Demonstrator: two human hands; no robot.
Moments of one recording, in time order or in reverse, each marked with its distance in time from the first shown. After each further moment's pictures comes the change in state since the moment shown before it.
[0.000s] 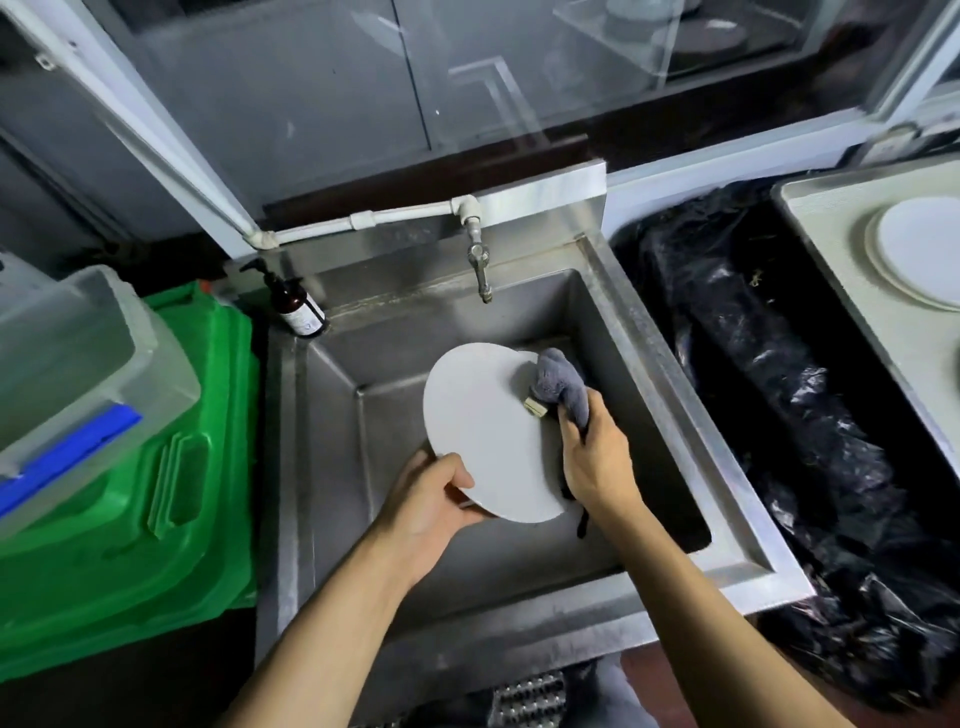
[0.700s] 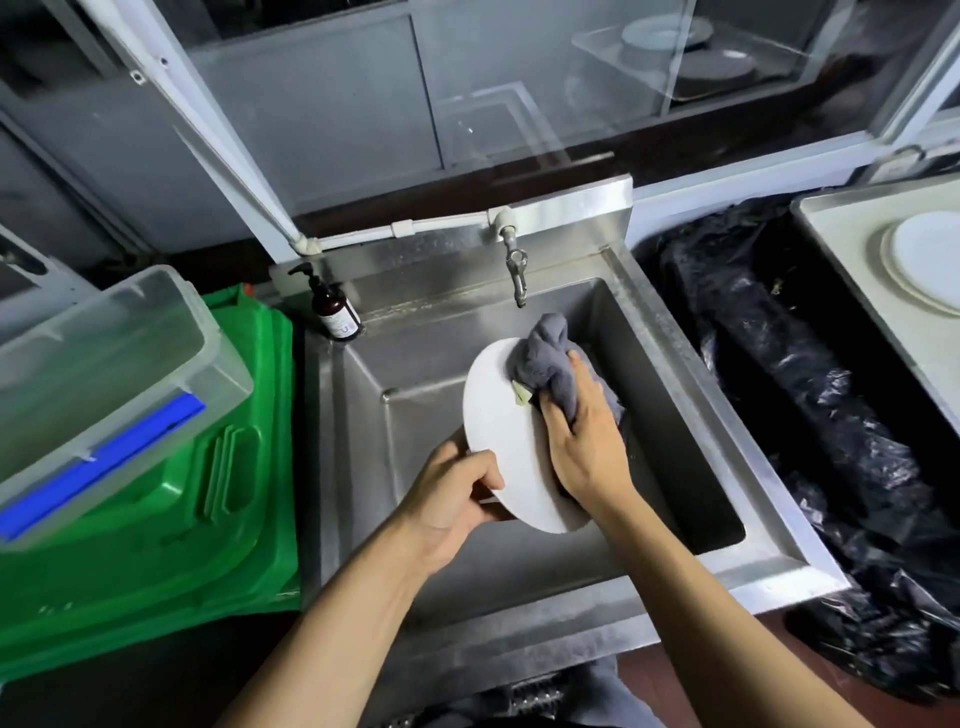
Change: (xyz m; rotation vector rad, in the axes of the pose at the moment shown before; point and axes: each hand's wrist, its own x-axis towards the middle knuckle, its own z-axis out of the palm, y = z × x) left_hand -0.035 0.027 -0.030 0.125 -0.153 0.036; right_hand -0.025 -0.066 0.041 -0.057 -0.052 -0.174
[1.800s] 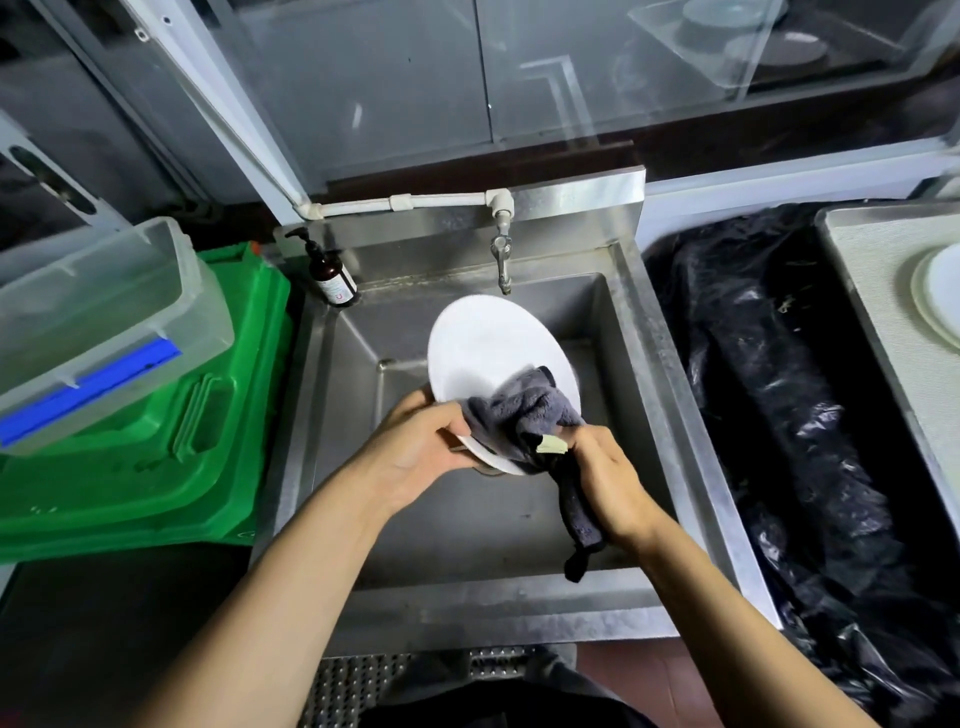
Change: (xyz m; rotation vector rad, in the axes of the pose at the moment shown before) left_hand 0.033 0.004 0.064 -0.098 0.231 0.061; right_hand -0.011 0.037 -0.106 0.506 -0.479 0.171
